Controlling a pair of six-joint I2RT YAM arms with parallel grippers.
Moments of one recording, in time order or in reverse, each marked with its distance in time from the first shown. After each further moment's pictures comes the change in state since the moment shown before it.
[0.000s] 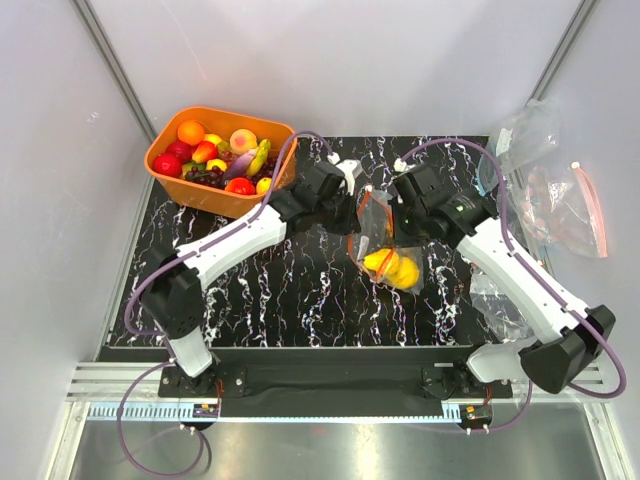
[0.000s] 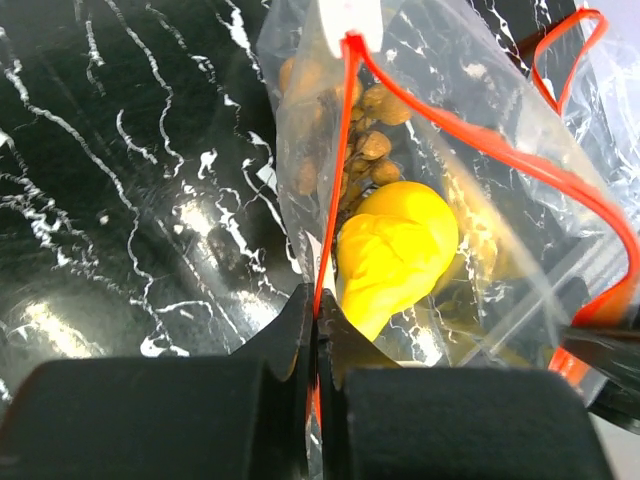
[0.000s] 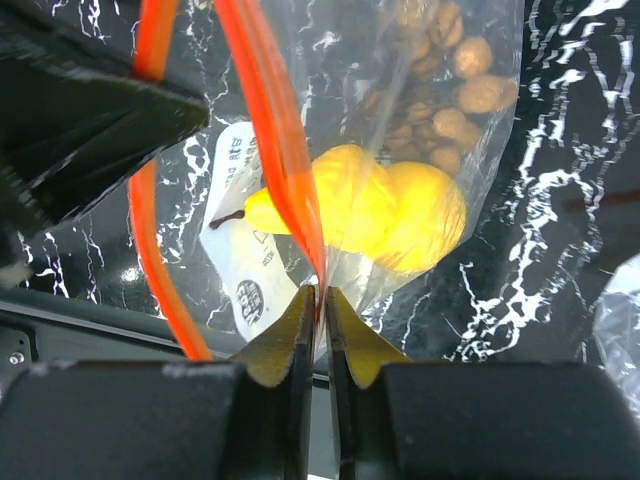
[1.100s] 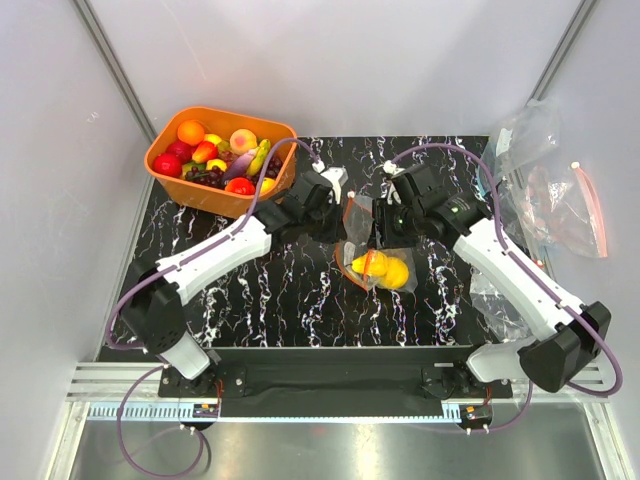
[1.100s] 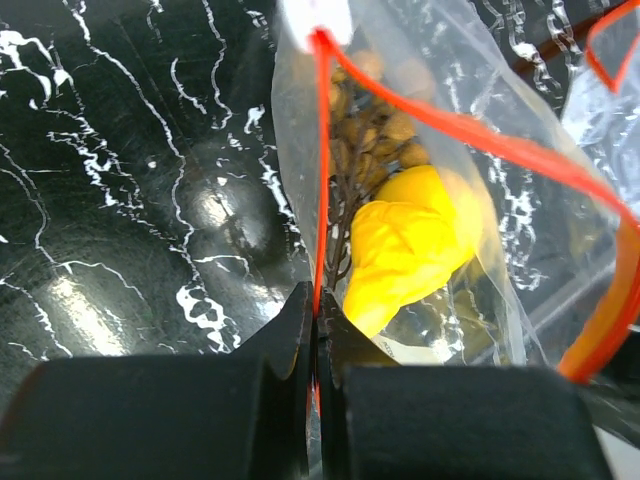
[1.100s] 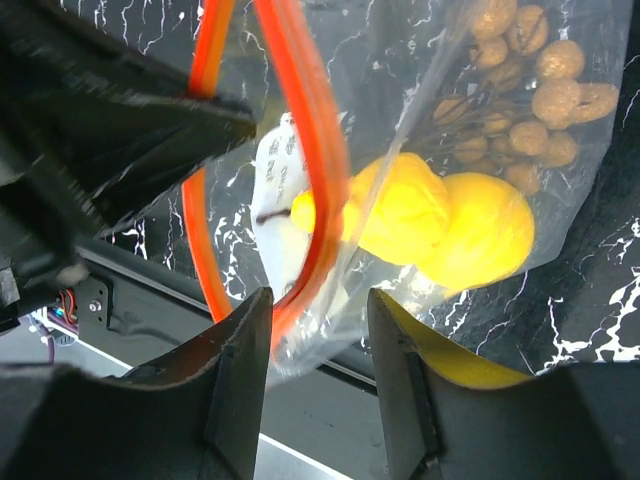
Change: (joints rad) left arm -0.002 -0.113 -0.129 -0.013 -0.076 -0.005; right arm -0.013 -0.016 -0.063 0.118 -0.219 -0.006
